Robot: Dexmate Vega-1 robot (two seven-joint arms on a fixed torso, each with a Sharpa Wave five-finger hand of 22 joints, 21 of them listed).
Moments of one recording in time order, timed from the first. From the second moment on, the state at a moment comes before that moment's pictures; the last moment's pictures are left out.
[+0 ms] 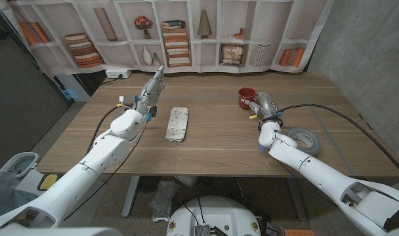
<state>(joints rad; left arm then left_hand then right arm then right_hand) 0.95 0.64 0.31 -1.68 -0.62 -0.10 0.15 0.31 -0.04 0.17 0.11 0.27 -0.13 0.01 0.20 0.18 -0.17 -0.04 0.20 0.18 -0.17 -0.02 0.19 0.18 -0.17 -0.03 0.30 0.17 -0.72 -0.49 -0.69 -1.35 -0.18 -0.28 -0.65 0.67 0.05 -0.02 -0.14 0.35 0.43 -0.02 0.41 0.27 0.15 0.08 0.26 0.18 0.13 0.12 0.20 0.18 0.16 0.21 0.21 0.18</state>
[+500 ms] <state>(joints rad) 0.93 0.65 0.31 -1.68 -0.63 -0.10 0.14 0.32 -0.03 0.17 0.11 0.27 -0.13 0.01 0.20 0.18 -0.17 -0.04 0.20 0.18 -0.17 -0.02 0.19 0.18 -0.17 -0.03 0.30 0.18 -0.73 -0.49 -0.67 -1.38 -0.16 -0.26 -0.65 0.68 0.05 -0.01 -0.14 0.34 0.44 -0.01 0.42 0.27 0.17 0.08 0.26 0.18 0.13 0.11 0.20 0.18 0.17 0.21 0.21 0.18</state>
